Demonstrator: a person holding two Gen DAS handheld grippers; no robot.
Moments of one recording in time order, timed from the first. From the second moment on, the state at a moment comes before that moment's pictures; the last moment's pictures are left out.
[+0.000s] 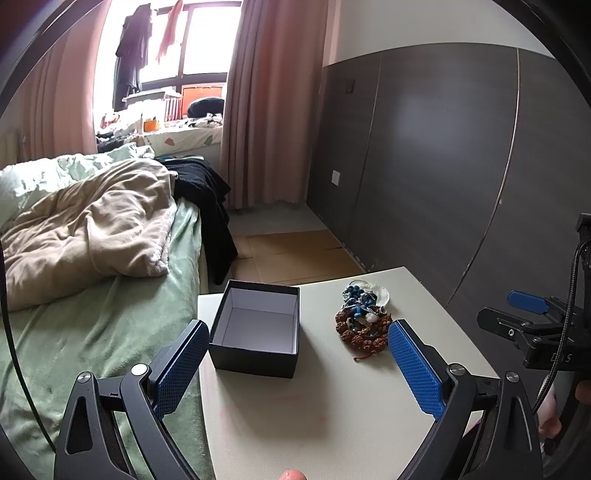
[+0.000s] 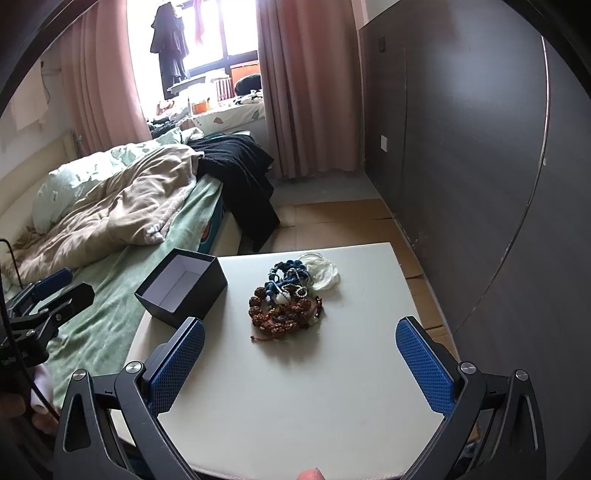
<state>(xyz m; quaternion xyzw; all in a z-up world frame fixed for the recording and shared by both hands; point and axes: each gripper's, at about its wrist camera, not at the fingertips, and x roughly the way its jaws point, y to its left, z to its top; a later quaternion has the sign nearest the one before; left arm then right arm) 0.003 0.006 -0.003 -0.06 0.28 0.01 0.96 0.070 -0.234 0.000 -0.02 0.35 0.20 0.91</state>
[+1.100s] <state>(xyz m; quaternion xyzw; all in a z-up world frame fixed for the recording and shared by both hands) 0.004 0.006 0.001 -0.07 0.28 0.02 0.96 0.071 -0.236 0.000 -0.03 0.35 0.19 0.92</state>
